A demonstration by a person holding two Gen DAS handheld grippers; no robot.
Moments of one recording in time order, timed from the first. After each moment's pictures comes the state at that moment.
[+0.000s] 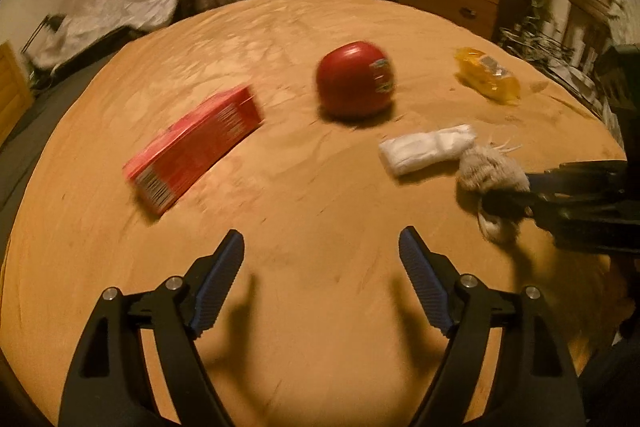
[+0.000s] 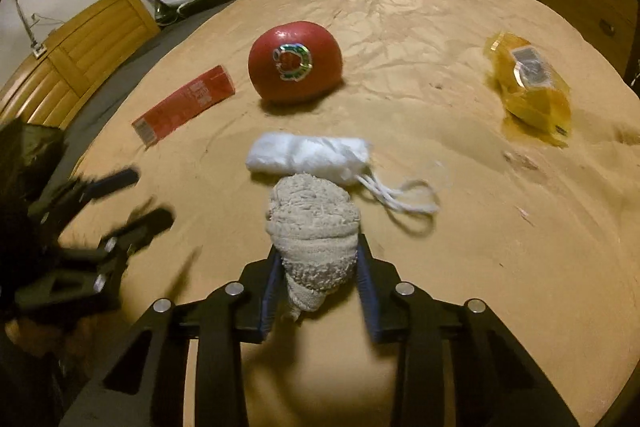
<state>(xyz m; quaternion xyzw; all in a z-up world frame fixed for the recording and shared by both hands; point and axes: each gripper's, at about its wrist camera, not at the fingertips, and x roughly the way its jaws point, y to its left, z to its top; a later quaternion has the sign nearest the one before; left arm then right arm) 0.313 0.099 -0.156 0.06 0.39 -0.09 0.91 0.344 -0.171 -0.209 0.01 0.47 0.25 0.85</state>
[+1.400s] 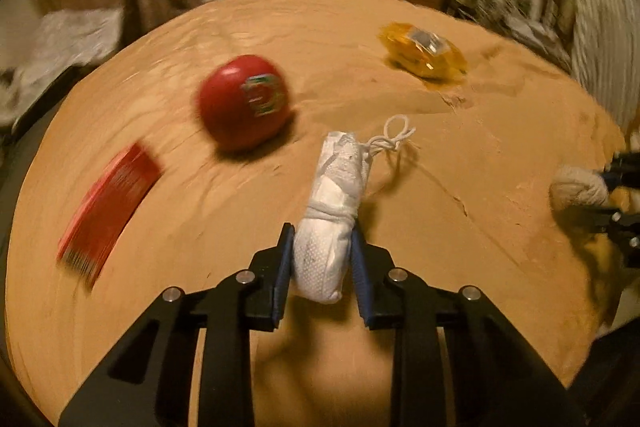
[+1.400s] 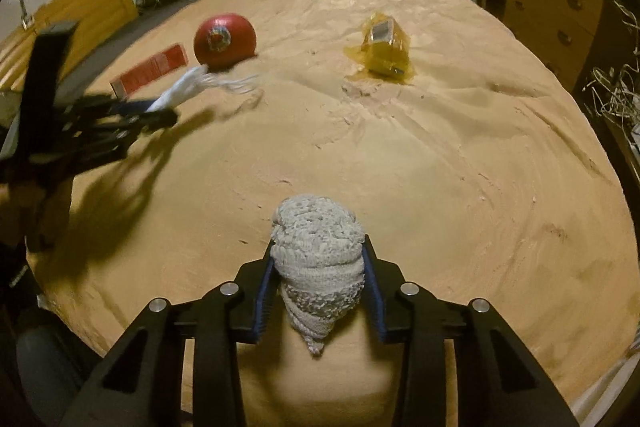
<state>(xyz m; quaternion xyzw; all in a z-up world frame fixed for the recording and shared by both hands) 0.323 0.037 -0.154 0.10 0.40 -0.13 0.90 0.278 -0.275 -0.204 -0.04 0.45 0.19 0.87</state>
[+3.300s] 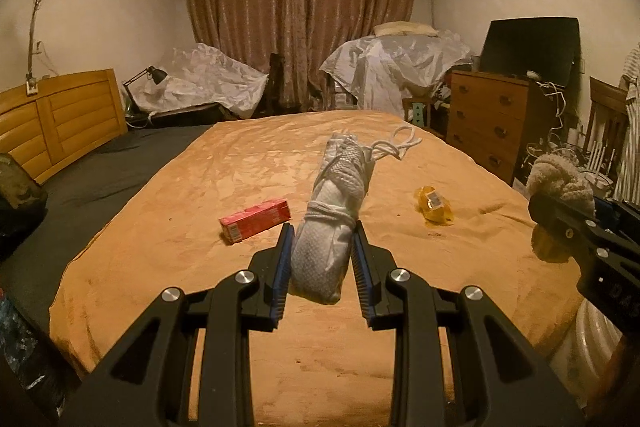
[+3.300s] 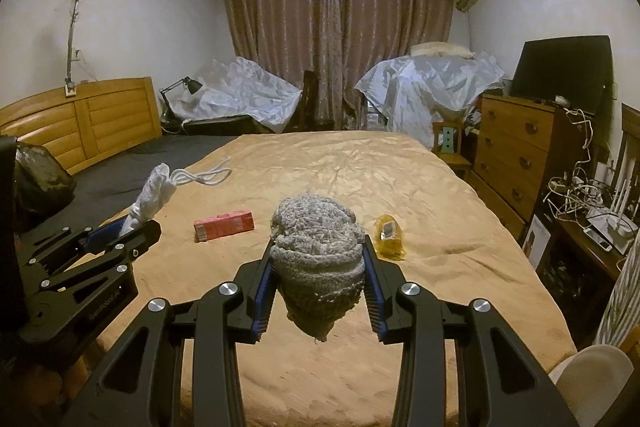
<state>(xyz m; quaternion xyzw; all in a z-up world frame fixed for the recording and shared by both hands) 0.128 0.000 -0.018 0.00 0.20 0.07 0.98 0.096 -0.250 -0.021 -0.02 0.19 0.18 0.97</state>
